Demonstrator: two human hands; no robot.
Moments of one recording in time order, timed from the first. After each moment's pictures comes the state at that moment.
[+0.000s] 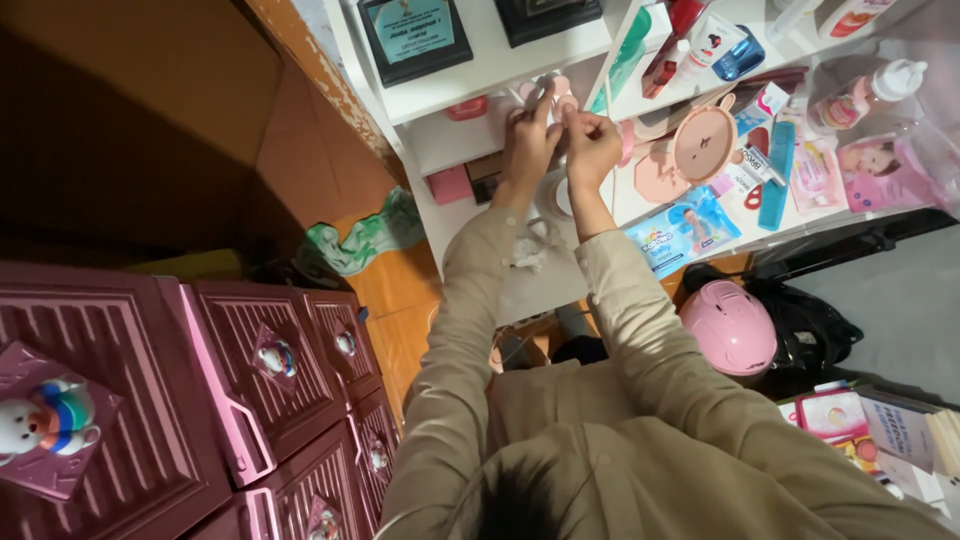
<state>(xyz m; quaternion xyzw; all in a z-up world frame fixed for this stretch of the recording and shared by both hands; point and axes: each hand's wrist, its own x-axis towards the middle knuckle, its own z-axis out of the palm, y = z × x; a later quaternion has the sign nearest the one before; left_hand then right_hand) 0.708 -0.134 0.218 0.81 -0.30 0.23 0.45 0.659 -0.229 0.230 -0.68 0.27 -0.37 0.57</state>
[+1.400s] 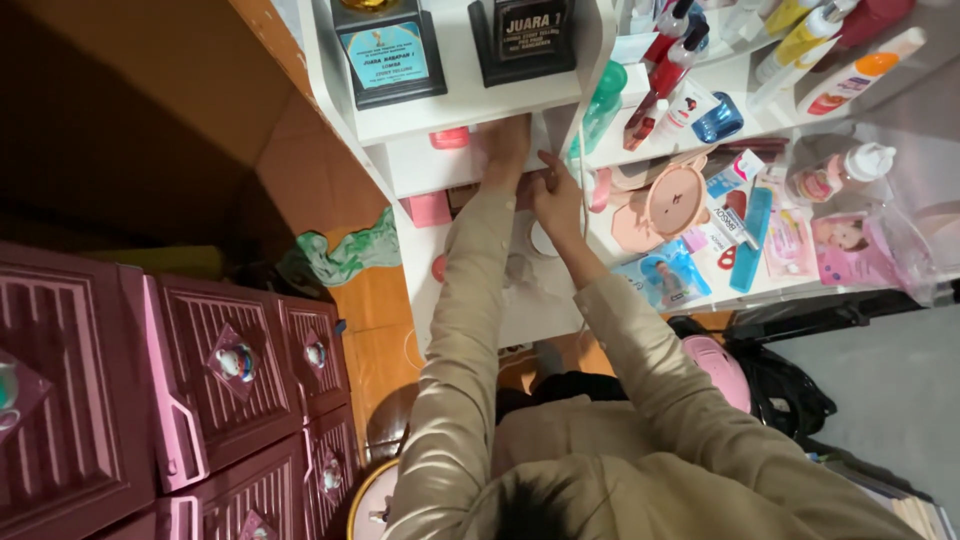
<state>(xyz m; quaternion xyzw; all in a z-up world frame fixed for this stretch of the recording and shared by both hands) 0.828 -0.185 0.147 0.94 -0.03 0.19 0.27 0.634 -0.244 0.239 -0.78 0.08 -0.16 0.59</state>
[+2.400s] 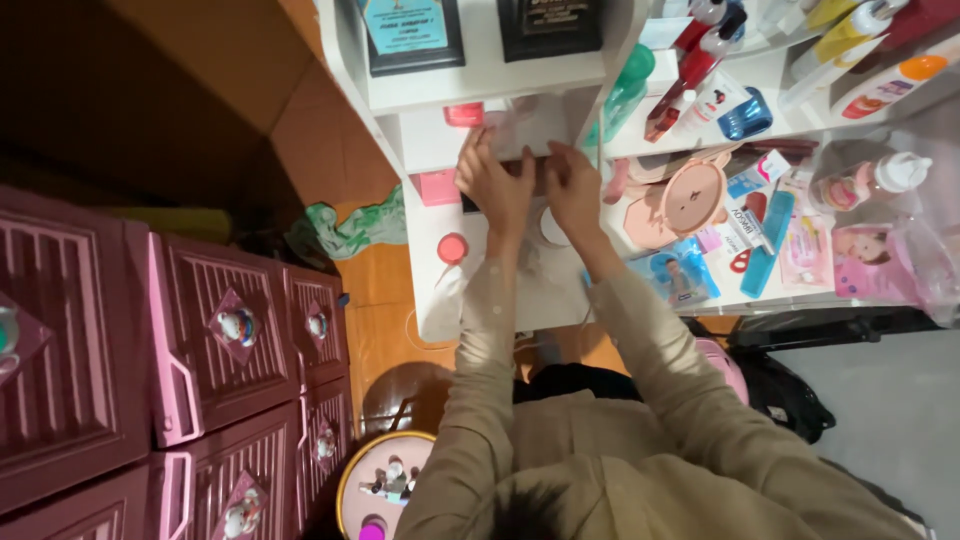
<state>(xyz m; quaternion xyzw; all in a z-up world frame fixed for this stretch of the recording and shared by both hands) 0.639 -0.138 0.263 0.82 0.06 0.41 0.38 0.623 -0.253 0.256 -0.83 -0.05 -0.25 0.49</state>
